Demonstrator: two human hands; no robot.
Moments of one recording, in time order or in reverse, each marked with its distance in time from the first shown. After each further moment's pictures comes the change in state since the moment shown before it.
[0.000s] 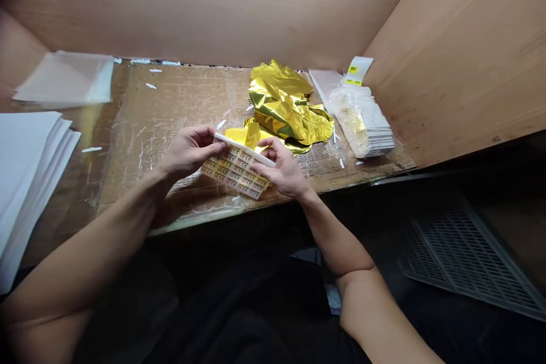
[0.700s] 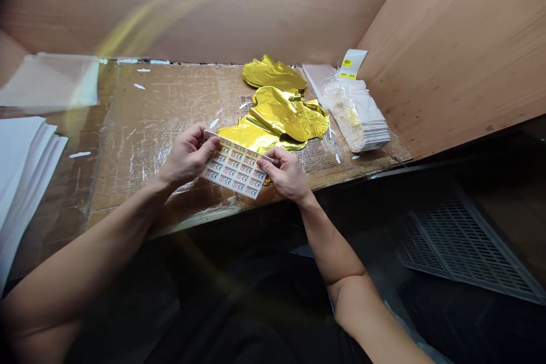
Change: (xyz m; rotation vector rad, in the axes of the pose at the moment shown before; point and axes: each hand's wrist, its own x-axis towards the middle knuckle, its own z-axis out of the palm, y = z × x) left_hand -0.003 -0.006 0.015 0.124 0.099 0.027; right_hand -0.015 0.016 -0.005 0.005 0.171 0.048
